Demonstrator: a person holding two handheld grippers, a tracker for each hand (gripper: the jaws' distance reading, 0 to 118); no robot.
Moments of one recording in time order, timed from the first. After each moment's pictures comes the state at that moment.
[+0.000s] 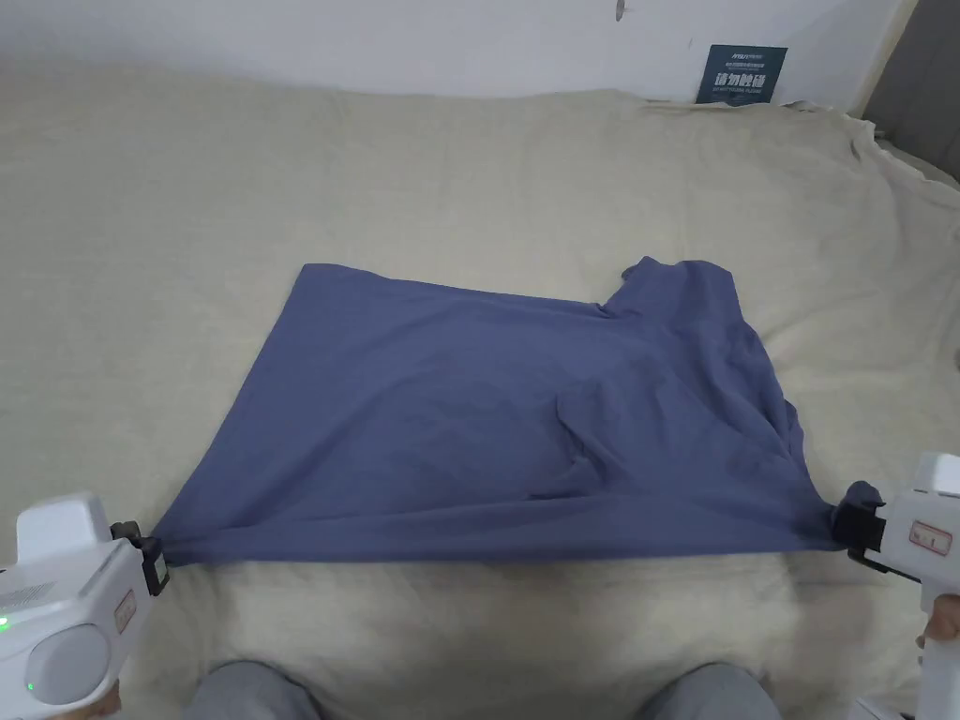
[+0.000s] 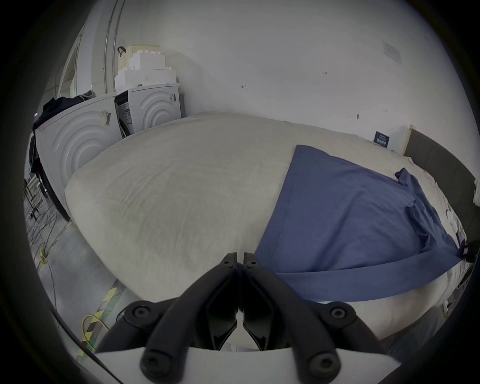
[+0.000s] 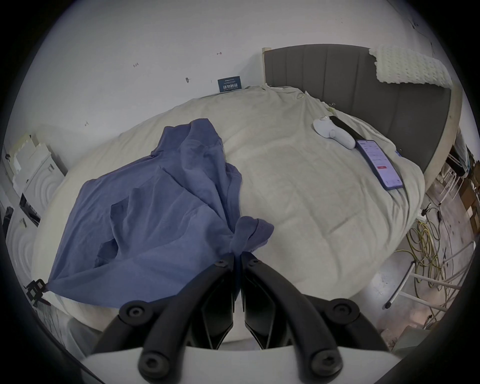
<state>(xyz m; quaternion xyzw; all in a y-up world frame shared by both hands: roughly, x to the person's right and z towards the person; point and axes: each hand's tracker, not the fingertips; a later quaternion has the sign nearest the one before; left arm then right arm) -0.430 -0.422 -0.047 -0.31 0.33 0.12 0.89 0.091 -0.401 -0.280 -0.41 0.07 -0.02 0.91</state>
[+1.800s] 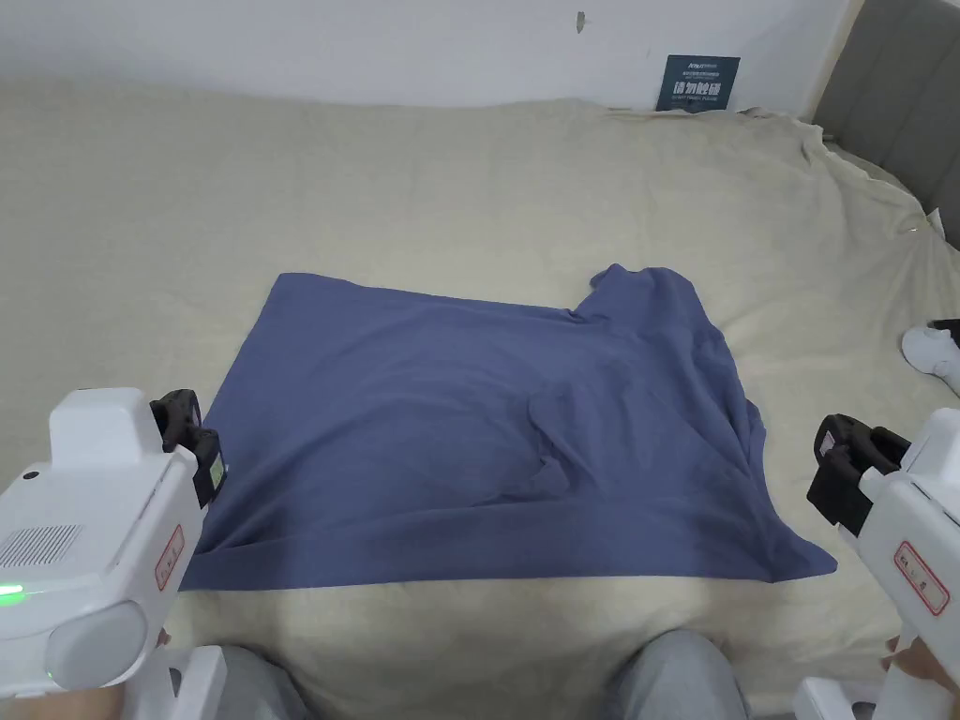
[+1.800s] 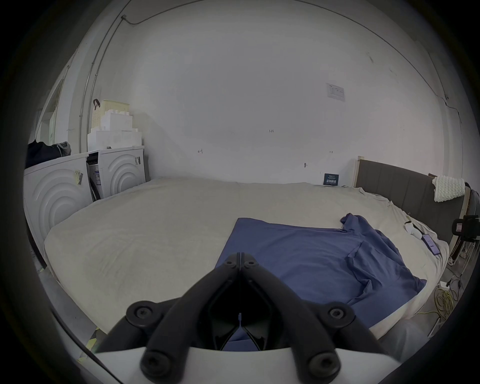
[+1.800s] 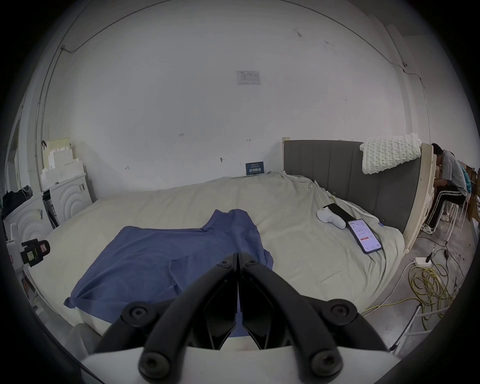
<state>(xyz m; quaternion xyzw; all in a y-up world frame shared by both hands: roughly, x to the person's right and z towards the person) -0.362 -0.347 -0.049 -0.14 0.23 0.05 0.96 0.069 -0.324 -0.174 -0.18 0.11 -0.01 0.98</state>
